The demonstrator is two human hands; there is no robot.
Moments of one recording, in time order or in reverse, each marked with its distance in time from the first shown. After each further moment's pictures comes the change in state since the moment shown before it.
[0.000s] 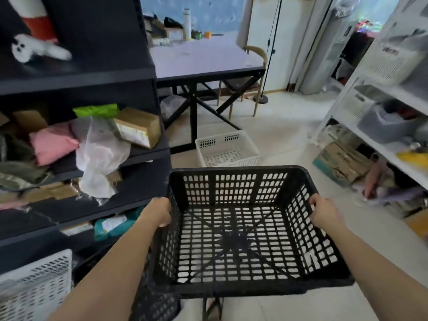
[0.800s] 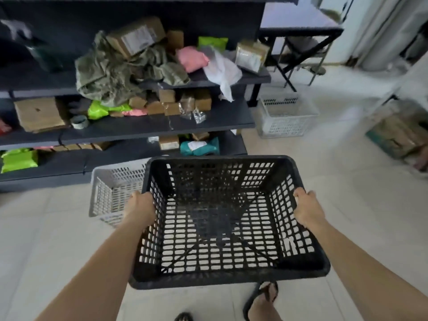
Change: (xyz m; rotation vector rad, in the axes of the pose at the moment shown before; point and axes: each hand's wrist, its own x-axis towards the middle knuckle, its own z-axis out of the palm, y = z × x) left_hand -0.360 -0.425 0.218 -0.032 0.204 -0.339; right_hand -0.480 -0.157 0.203 -0.002 -0.094 -0.216
